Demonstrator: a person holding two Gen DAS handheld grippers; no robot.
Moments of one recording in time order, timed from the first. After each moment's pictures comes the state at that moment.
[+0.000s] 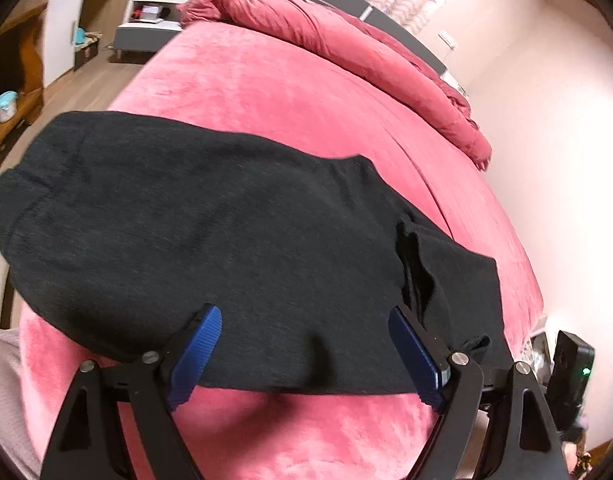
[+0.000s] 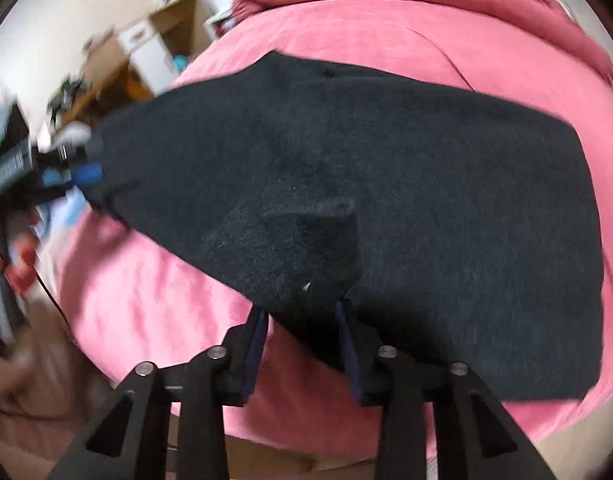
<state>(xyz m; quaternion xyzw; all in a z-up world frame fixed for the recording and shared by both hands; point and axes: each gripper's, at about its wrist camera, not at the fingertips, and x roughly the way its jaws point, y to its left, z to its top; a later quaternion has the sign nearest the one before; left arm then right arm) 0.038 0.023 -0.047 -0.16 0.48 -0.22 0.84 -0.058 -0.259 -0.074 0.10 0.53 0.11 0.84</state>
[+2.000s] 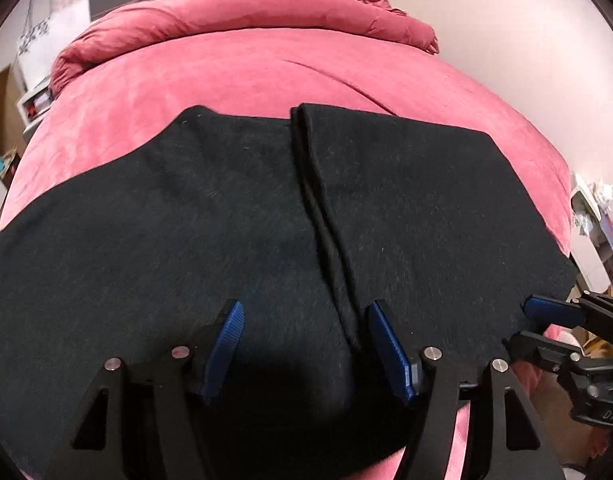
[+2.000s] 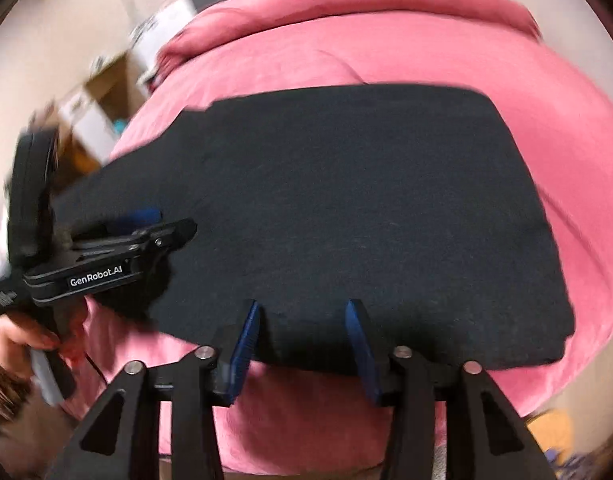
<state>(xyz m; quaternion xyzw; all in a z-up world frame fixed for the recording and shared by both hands) 0.064 -0.135 -0.080 0.08 0.48 -0.29 0.83 -0.094 -0.288 -0.064 0.11 0.48 -0.01 0.87</state>
